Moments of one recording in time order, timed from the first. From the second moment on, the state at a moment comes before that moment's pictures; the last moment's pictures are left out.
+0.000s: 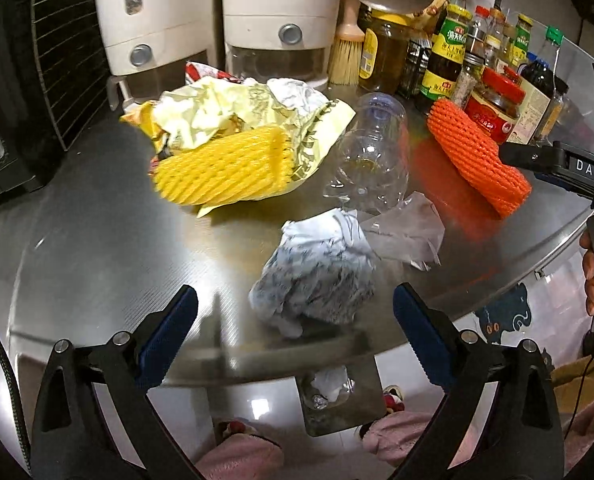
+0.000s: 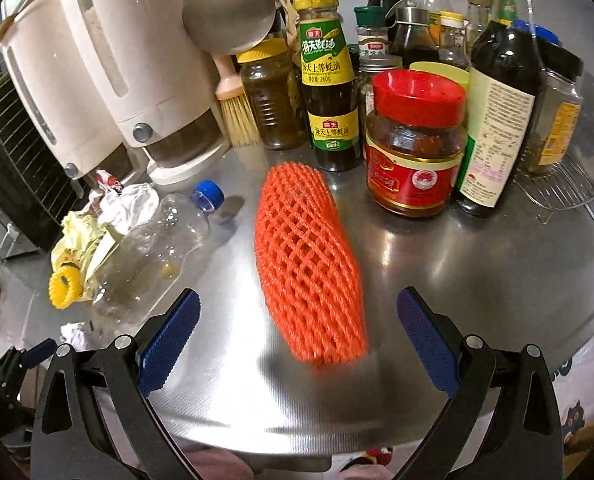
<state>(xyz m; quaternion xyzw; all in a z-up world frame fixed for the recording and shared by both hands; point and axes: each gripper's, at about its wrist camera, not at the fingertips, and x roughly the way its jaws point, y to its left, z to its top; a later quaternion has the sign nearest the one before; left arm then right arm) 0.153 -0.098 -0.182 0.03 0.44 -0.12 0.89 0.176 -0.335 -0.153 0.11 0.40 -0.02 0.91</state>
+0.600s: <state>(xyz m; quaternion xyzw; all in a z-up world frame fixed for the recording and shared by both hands) 0.158 -0.094 -0.188 0.03 0.45 -0.13 0.89 0.191 -0.332 -0.177 0.09 0.42 -0.01 0.90</state>
